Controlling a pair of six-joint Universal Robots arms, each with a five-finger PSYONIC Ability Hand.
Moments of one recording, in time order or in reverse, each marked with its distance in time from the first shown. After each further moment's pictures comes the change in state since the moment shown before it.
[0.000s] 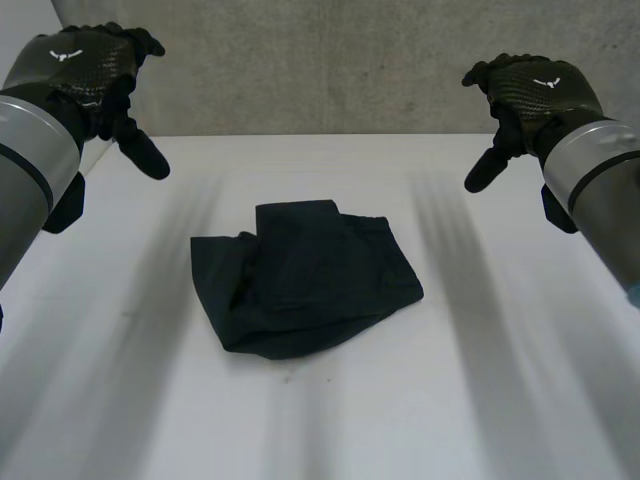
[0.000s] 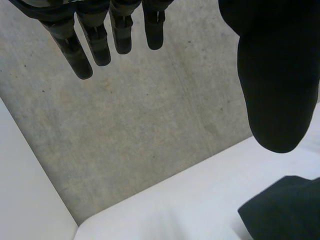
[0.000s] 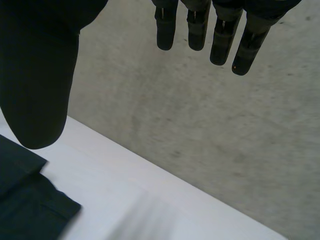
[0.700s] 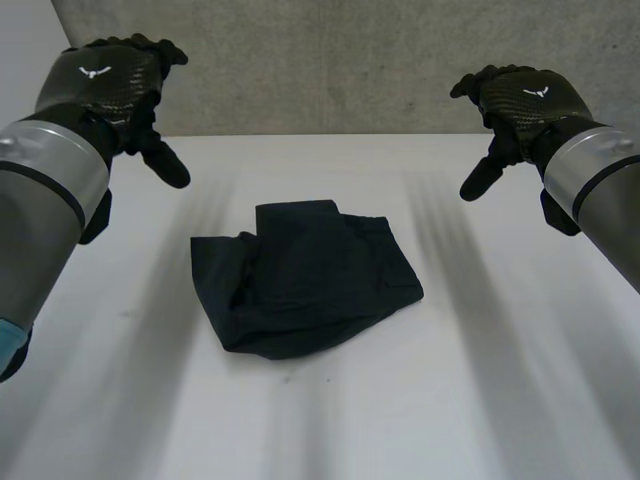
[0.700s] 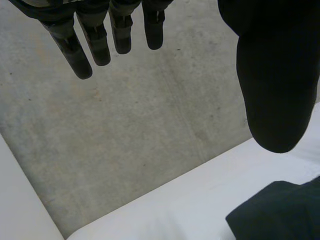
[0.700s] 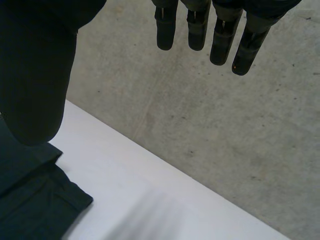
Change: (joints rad) left arm -0.044 -0.004 -0.084 0.121 0.003 0.006; right arm -0.032 0.014 0.017 -0.011 -0.085 -0.055; left_hand 0.000 0.000 0.000 0.000 0.000; right_hand 0.000 0.000 0.000 0.000 0.000
